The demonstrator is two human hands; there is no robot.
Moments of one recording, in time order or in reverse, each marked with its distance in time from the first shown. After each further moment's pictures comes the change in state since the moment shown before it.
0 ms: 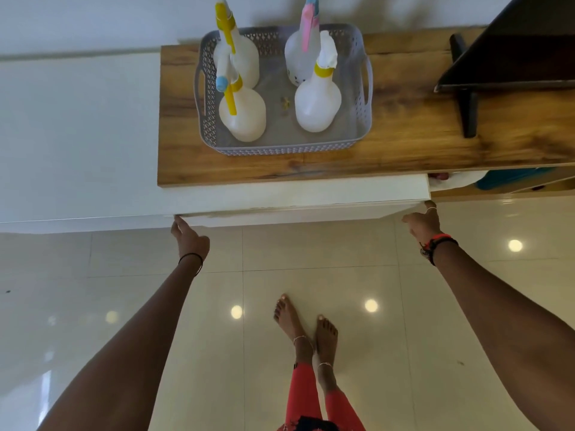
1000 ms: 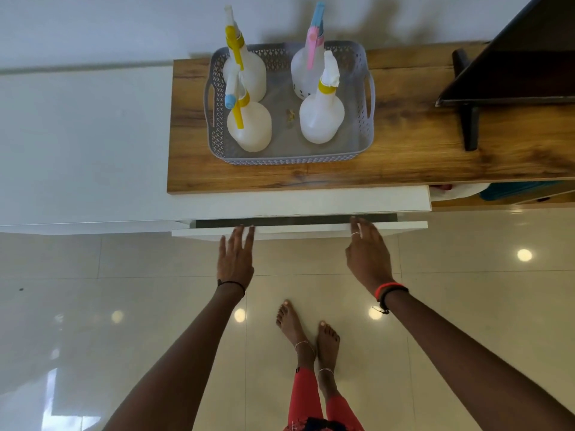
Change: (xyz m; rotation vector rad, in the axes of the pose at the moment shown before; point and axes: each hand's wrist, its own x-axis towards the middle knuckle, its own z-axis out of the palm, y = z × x) left_hand -0.064 0.007 0.046 0.915 -0.010 0.625; right_hand -0.089 0.029 0.074 -0.961 0.055 -0.896
